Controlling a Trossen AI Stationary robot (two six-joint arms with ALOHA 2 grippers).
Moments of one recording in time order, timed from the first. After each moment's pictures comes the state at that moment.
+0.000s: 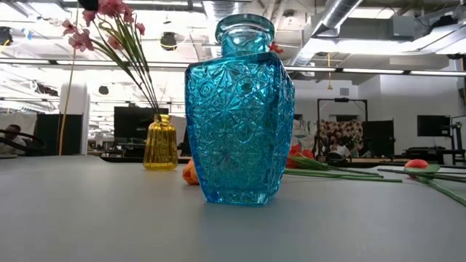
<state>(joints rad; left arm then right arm) -0.66 0.87 0.42 0.70 -0.88 0.16 0.04 1.48 1.22 0.28 0.00 -0.25</state>
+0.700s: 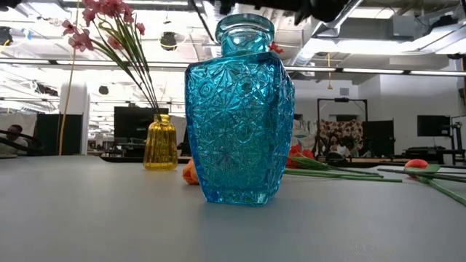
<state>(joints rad) -0.50 0.87 0.42 0.89 -0.62 0.36 0.05 1.81 1.22 0.75 -0.06 -0.30</state>
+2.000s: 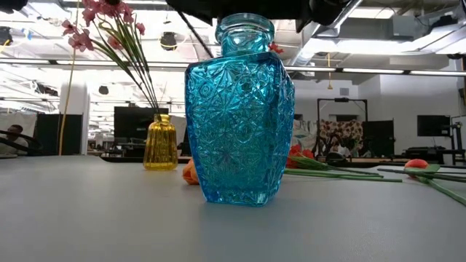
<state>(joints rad) -0.44 0.87 0.42 0.85 -0.64 0.27 0.05 1.82 1.22 0.61 -0.05 -0.20</state>
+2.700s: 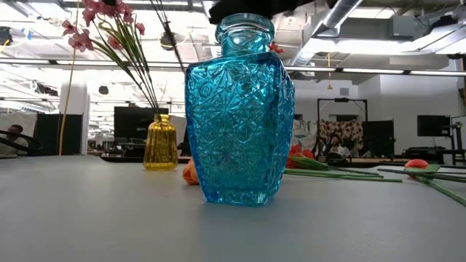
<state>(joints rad) -0.44 0.87 0.55 0.52 -0.82 0.25 -0.01 1.59 1.22 0.05 -0.05 -0.24</state>
